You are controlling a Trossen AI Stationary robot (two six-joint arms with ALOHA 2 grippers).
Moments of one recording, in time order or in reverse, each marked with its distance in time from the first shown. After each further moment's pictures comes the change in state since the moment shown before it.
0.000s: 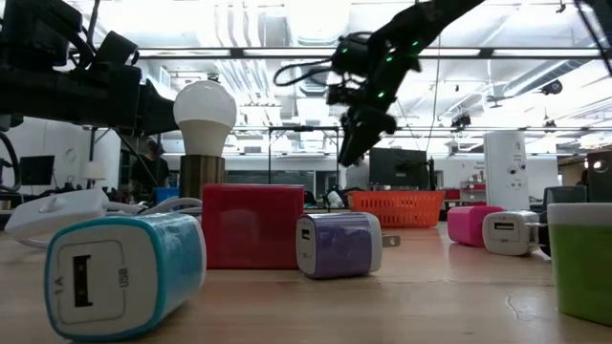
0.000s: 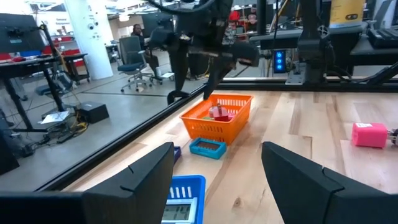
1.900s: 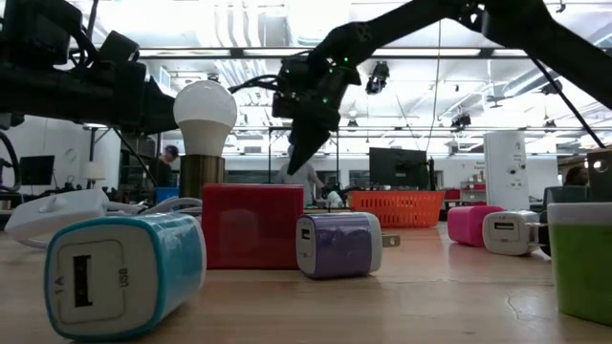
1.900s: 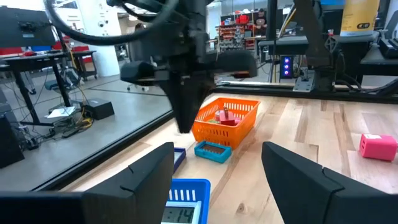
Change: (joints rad) left arm 0.000 -0.001 0.006 0.008 -0.031 -0.029; right arm 0.037 0.441 0.635 -0.355 -0.256 0.038
